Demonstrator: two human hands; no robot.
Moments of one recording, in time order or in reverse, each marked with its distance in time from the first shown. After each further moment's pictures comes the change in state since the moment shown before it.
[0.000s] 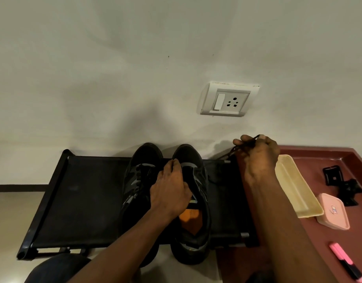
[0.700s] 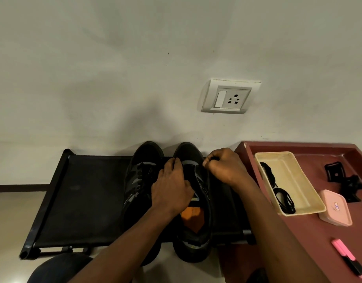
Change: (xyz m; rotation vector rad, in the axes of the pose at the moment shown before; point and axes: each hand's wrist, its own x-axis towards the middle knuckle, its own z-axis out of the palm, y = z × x) left_hand 0.001 -0.002 0.001 -0.013 0.000 0.016; right_hand -0.040 0.014 0.013 -1.267 -0.582 -0.043
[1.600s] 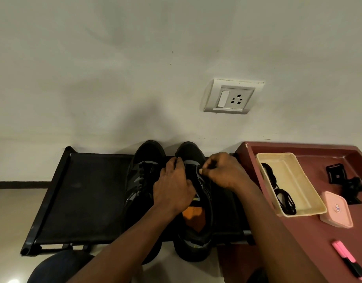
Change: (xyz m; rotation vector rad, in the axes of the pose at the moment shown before) left_hand 0.001 0.002 -0.001 -0.006 -0.014 -0.010; right_hand 0.000 0.004 0.007 -0.127 -0.114 -0.009
